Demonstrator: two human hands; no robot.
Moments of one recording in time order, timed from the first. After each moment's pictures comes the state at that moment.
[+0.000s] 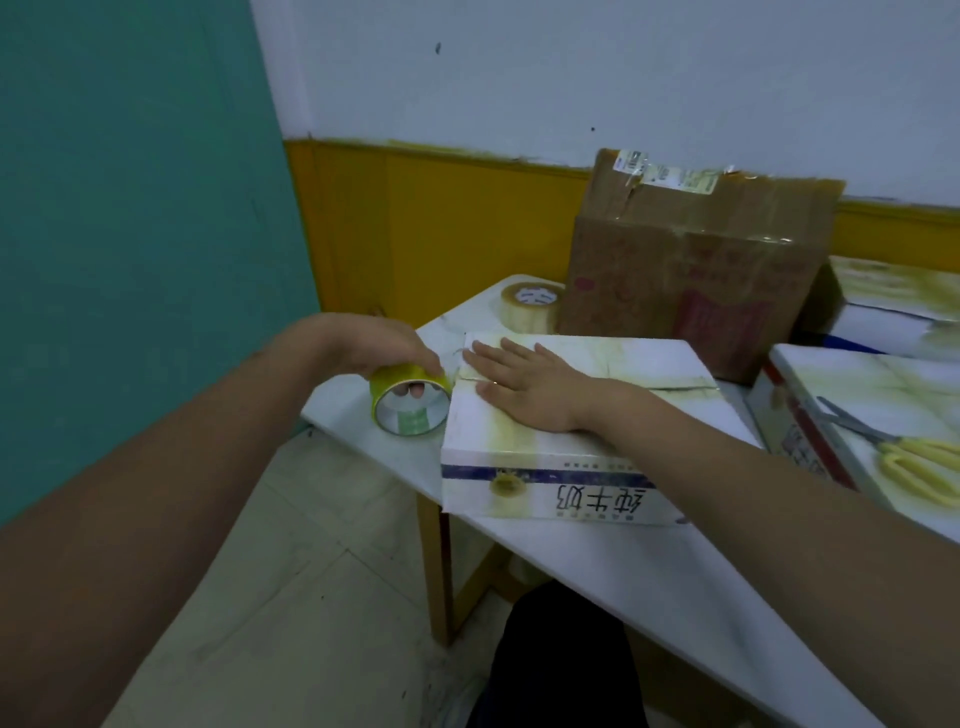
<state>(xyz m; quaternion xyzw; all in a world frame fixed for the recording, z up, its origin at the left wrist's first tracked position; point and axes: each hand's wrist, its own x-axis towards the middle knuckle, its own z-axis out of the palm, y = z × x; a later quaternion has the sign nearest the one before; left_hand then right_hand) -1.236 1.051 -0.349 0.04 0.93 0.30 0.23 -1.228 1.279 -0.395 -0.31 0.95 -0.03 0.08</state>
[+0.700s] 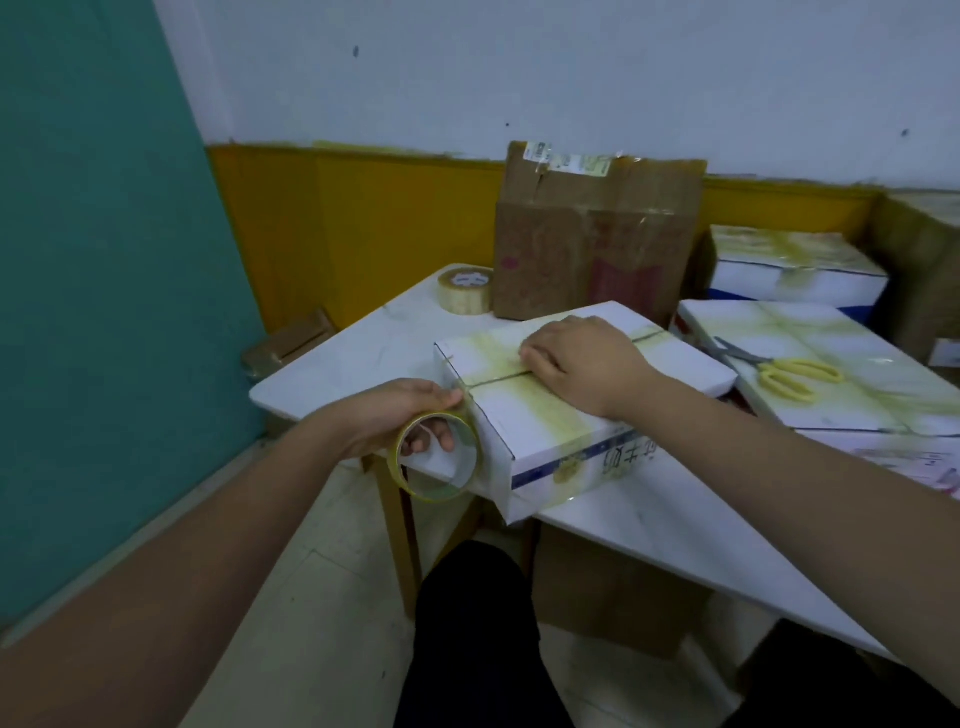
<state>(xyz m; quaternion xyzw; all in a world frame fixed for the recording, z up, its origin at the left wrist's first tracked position) -1.146 1.116 -0.416 0.10 0.78 0.55 0.27 -1.149 1.380 -0.388 -0.24 0.95 0.02 -0.18</state>
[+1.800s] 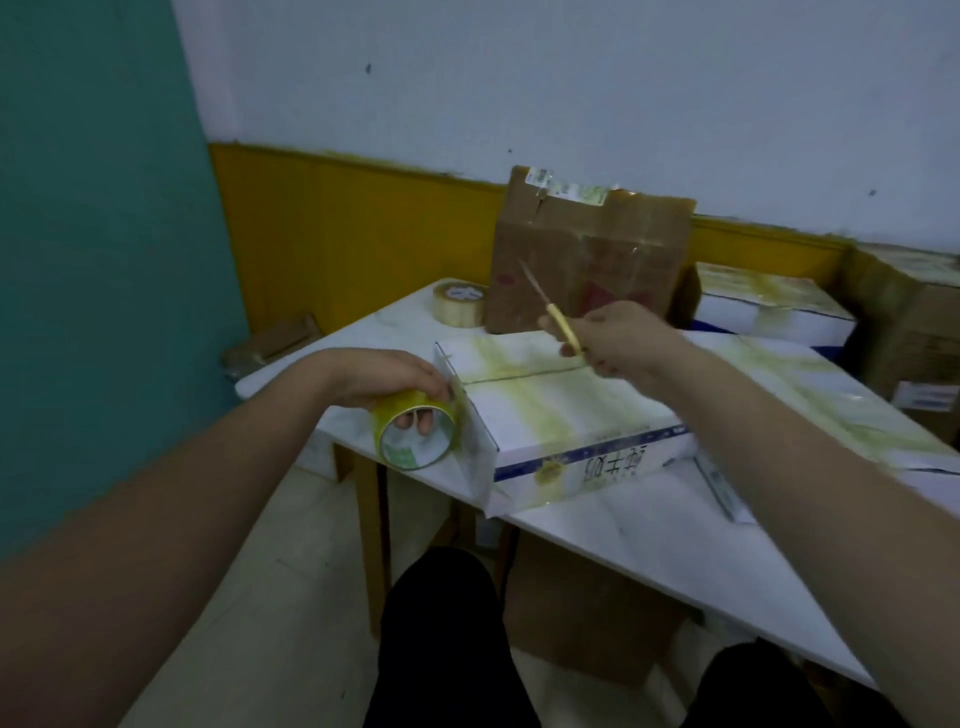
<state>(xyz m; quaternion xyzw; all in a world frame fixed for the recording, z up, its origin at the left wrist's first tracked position) -1.166 1.117 -0.378 0.17 0.85 0.41 0.29 -1.104 1.377 -0.320 0.06 0.89 -0.46 -0.01</state>
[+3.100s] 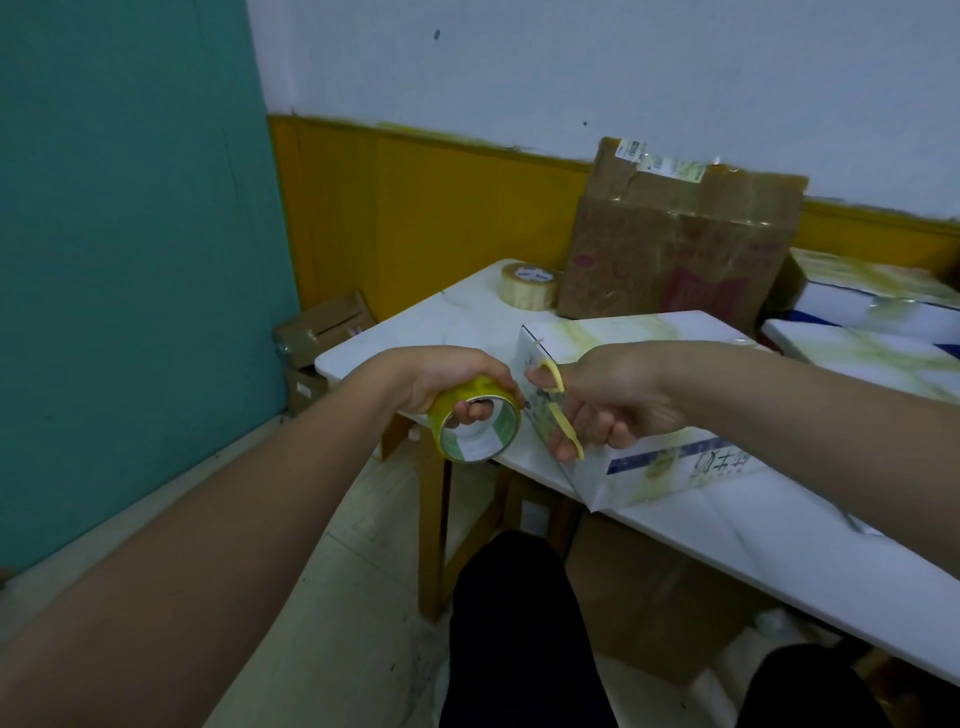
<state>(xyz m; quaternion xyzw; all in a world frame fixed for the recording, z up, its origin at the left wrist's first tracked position) -1.169 1.081 -0.405 0.10 0.79 0.49 0.36 -1.081 1.256 -0.334 0.07 0.86 -0.38 0.33</state>
